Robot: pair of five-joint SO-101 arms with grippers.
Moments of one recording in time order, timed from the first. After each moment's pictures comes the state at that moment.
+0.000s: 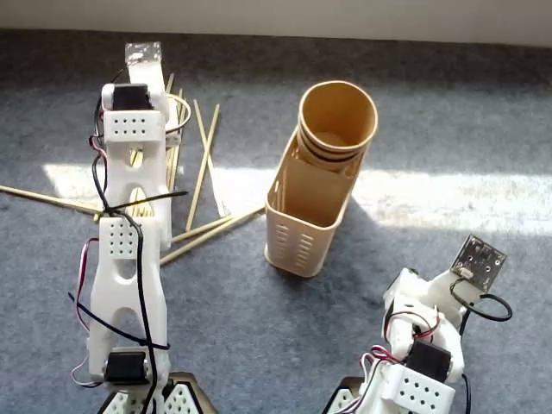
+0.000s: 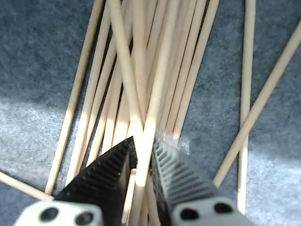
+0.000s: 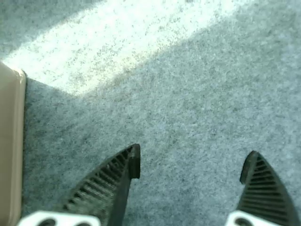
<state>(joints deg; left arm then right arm) -8.6 70.6 -92.0 100.6 -30.0 18.0 -94.0 95.4 53.1 -11.7</state>
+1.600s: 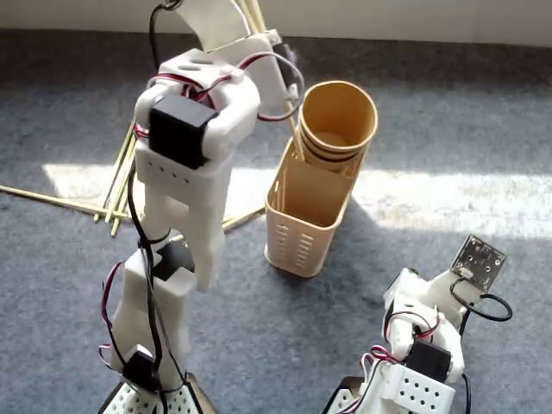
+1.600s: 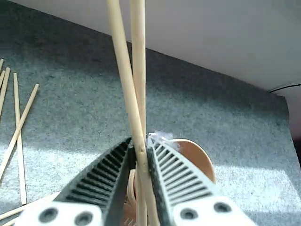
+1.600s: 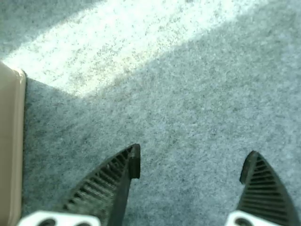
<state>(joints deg) 21.4 29.6 -92.7 96.6 5.4 18.0 -94.0 95.4 53.1 -11.7</state>
